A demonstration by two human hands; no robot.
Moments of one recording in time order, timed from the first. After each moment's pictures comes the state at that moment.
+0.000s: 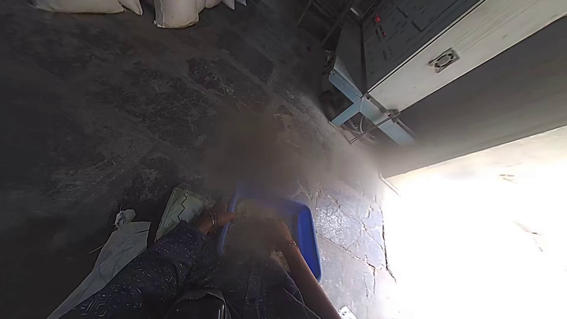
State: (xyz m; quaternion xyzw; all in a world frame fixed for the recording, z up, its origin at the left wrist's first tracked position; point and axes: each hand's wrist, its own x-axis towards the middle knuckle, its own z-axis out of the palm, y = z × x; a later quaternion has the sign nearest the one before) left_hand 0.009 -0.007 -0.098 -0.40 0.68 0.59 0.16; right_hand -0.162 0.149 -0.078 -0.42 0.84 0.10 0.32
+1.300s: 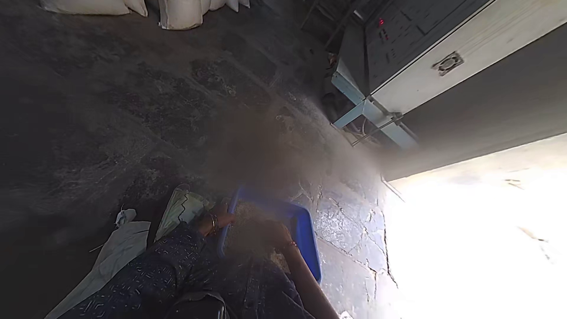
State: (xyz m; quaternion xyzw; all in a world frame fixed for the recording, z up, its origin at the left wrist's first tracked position) left_hand 0.008 -0.007 -0.101 -0.41 0.69 0.58 0.16; right_hand -0.166 0.146 -0.083 -0.42 0.83 0.12 0.34
